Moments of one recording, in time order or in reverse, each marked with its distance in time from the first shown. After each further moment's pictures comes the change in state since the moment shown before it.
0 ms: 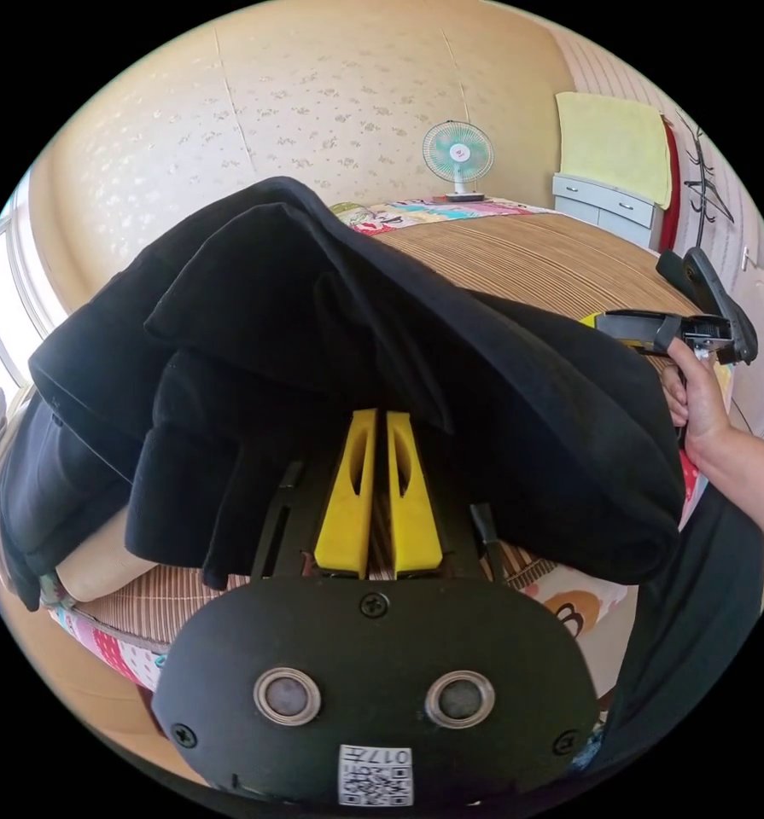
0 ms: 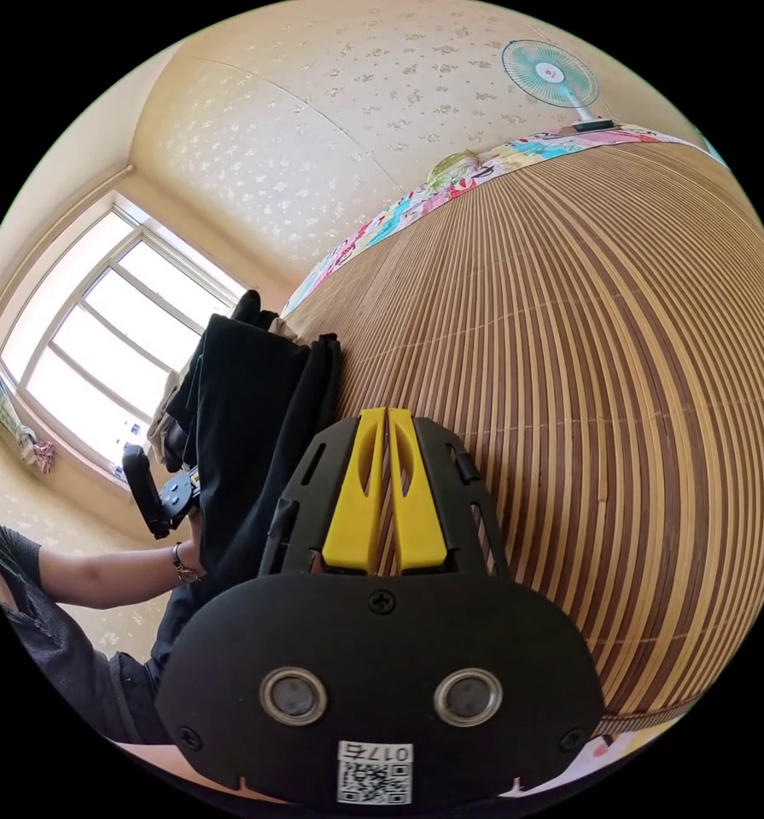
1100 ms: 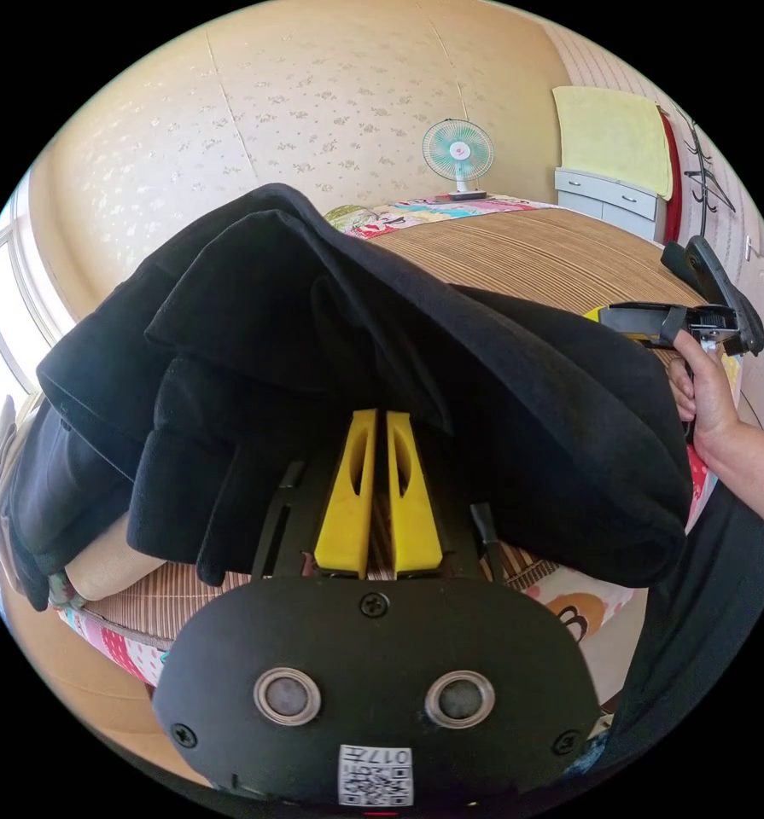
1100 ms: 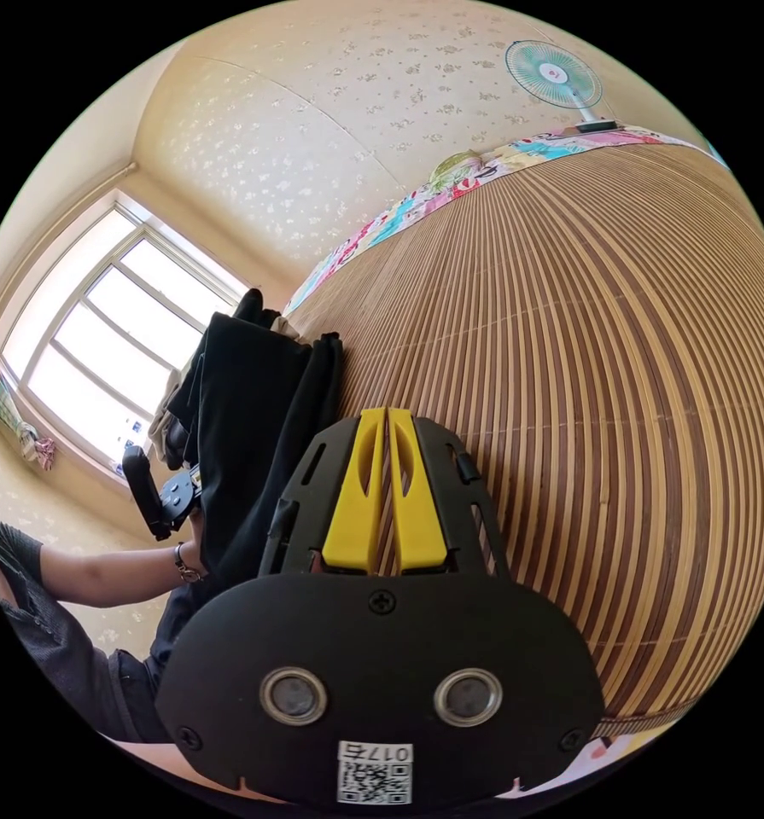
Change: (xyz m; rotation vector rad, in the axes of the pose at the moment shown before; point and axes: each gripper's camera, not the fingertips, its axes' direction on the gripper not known) left arm 0.018 -0.017 -0.026 0.003 -0.045 0.017; right arm -0.010 0.001 0.006 -0.001 -0.005 -0.008
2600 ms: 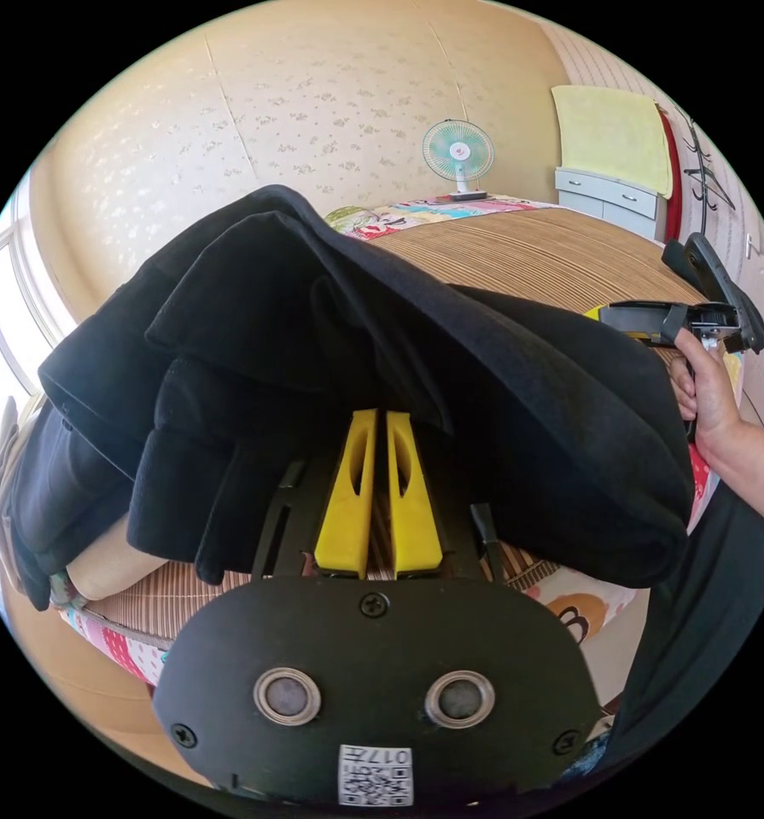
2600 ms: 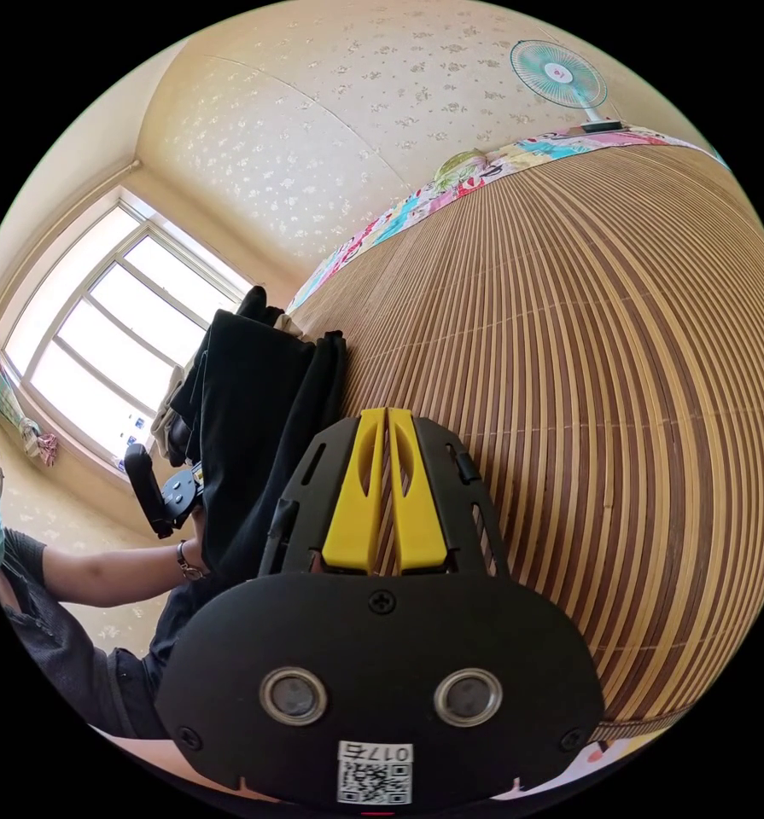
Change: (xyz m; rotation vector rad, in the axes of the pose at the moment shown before) left arm 0.026 0.005 0.003 0.004 -0.010 0.001; right arm 0.000 0.001 -0.004 -0.006 -0.011 -0.008
